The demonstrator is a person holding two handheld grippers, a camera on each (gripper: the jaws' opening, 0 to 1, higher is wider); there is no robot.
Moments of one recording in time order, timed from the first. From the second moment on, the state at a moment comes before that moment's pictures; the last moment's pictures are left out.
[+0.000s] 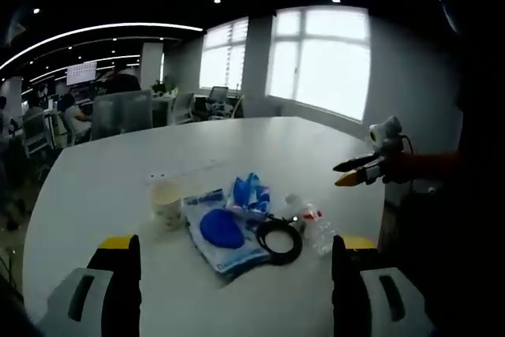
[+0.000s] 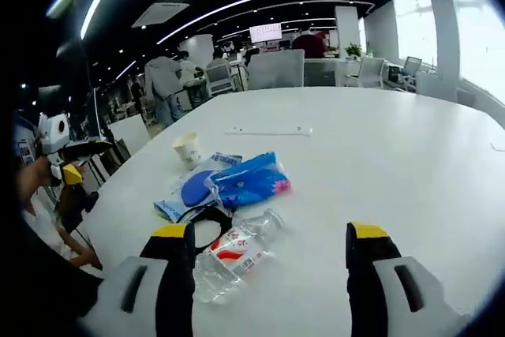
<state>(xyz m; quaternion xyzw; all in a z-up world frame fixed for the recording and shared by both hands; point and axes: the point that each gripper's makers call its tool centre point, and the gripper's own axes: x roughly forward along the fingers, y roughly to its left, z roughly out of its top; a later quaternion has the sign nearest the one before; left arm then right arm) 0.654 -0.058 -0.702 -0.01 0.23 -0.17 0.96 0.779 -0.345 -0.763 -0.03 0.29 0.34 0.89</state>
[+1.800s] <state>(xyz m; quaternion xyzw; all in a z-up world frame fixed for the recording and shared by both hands) 0.649 -0.057 -0.708 -0.01 0.23 -0.17 0.96 0.836 -0.289 -0.838 0.02 0.44 0.26 0.86</state>
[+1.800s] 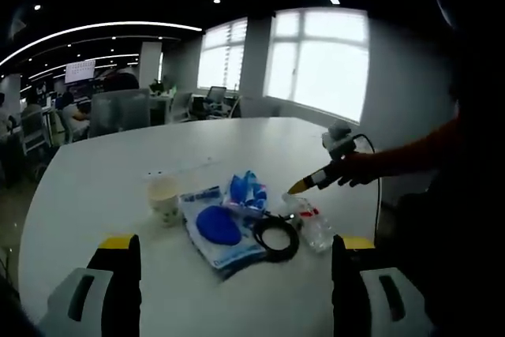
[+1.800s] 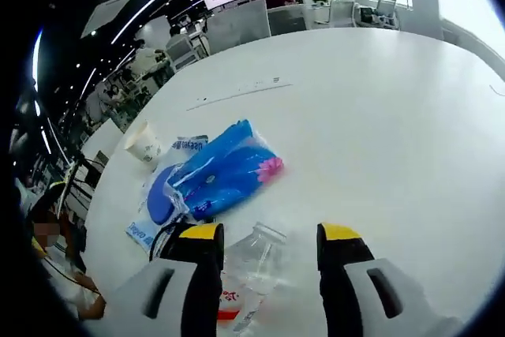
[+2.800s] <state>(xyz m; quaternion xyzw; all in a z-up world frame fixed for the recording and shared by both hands) 0.649 -0.051 -0.714 -0.02 0.24 -0.17 0.96 0.839 -0.284 -0.862 0.10 0.51 0.20 0.83</state>
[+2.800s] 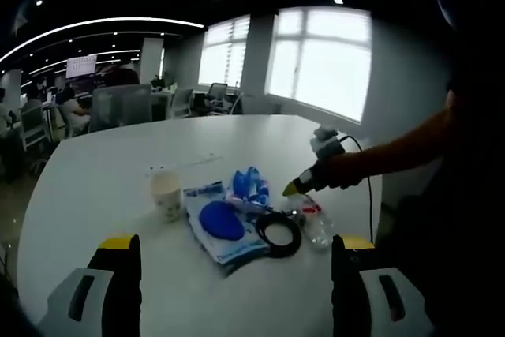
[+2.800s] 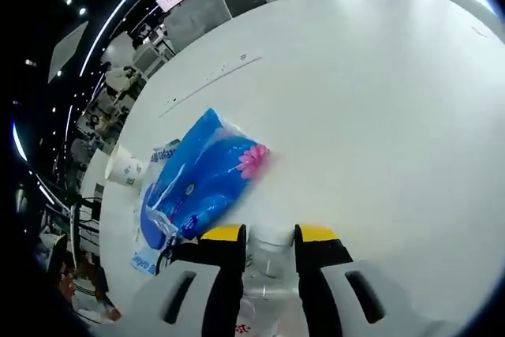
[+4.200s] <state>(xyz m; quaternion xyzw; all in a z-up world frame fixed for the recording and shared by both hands) 0.653 -0.074 -0.703 0.00 0.22 -0.21 0.95 0.814 -0.264 -0.751 0.03 0.32 0.33 0.89</state>
